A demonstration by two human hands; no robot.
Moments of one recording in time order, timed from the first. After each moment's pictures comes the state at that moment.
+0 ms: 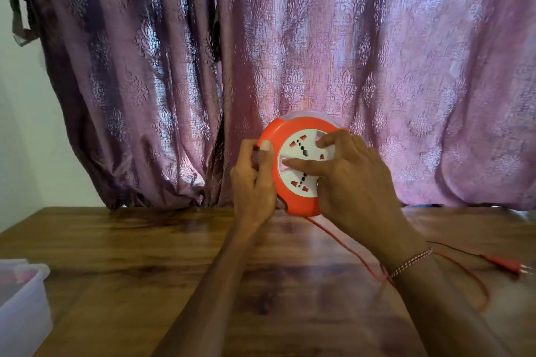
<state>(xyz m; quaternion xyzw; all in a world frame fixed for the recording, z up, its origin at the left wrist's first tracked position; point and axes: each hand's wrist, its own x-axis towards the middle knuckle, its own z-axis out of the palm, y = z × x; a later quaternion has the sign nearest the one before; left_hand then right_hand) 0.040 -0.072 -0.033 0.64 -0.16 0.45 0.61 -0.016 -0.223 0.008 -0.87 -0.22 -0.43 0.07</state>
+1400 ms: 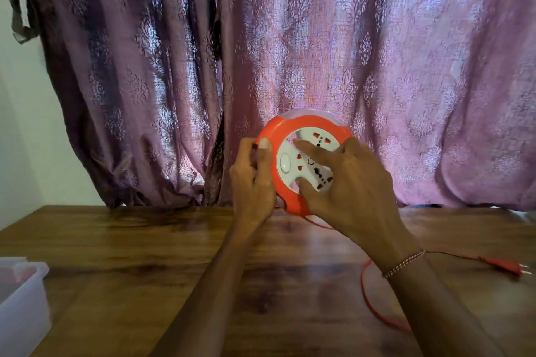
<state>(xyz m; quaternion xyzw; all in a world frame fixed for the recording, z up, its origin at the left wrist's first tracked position) 0.043 -0.073 -0.032 0.64 -0.15 0.47 0.60 -0.012 -0.218 -0.001 -0.87 -0.15 -0.45 0.12</state>
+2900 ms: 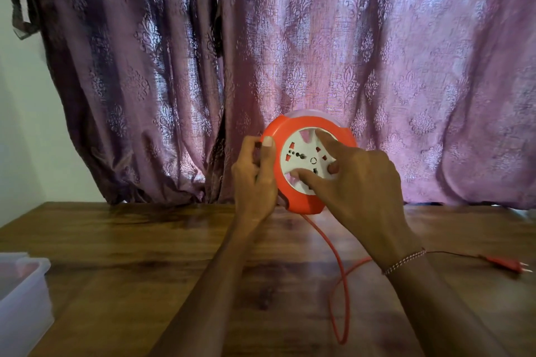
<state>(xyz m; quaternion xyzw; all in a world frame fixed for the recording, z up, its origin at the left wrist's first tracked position) 0.046 -0.073 -0.034 0.63 -0.16 0.44 0.62 -0.010 -0.219 0.003 -0.87 -0.10 -0.47 0.14</state>
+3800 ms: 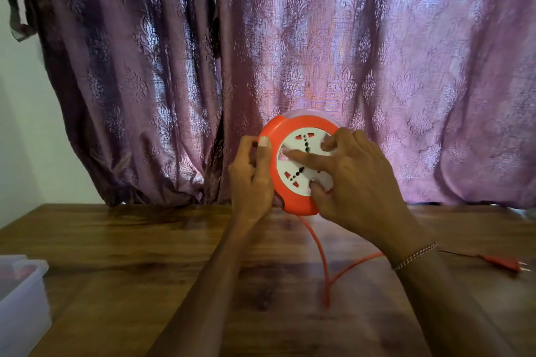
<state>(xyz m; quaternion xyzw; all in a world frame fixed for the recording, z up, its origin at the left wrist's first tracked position) 0.043 -0.071 -0.032 0.64 -0.16 0.45 0.60 -0.011 -0.232 0.008 -0.88 -0.22 -0.43 0.02</state>
